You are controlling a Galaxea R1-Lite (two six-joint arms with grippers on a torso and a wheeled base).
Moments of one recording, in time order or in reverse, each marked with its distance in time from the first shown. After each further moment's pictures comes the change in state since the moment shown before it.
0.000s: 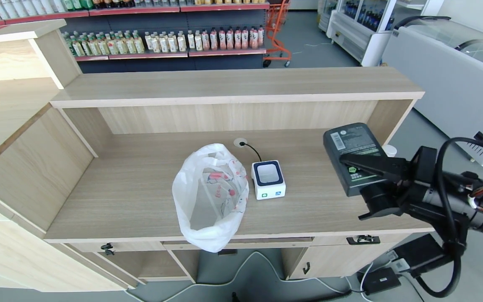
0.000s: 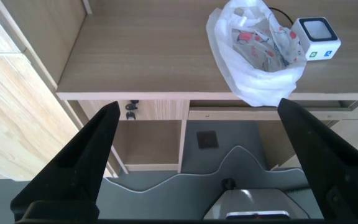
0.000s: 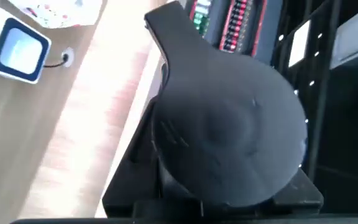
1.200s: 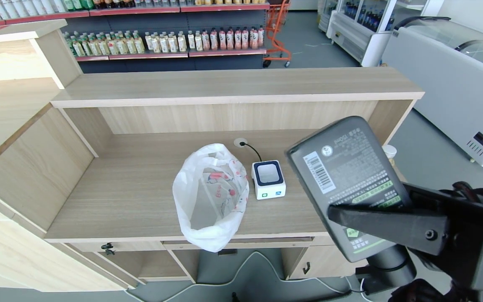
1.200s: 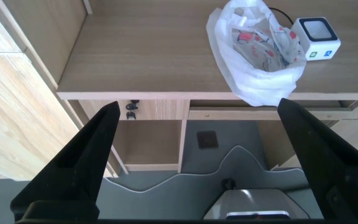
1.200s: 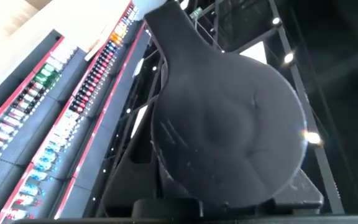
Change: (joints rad) left arm 0.000 0.000 0.000 0.000 0.000 0.000; right arm 0.300 -0.077 -0.015 -0.028 0.158 -0.448
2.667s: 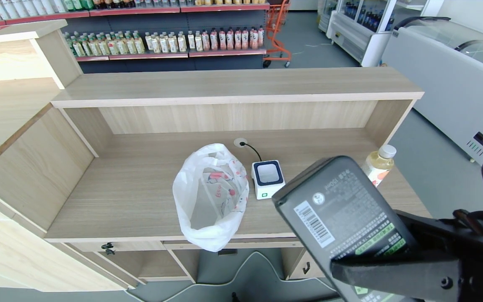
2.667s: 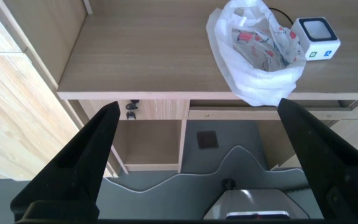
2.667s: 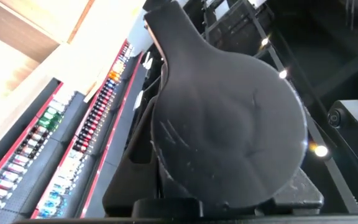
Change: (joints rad) left arm 0.000 0.000 0.000 0.000 0.000 0.000; right arm 0.063 -0.030 -0.004 0.138 0.050 0.037
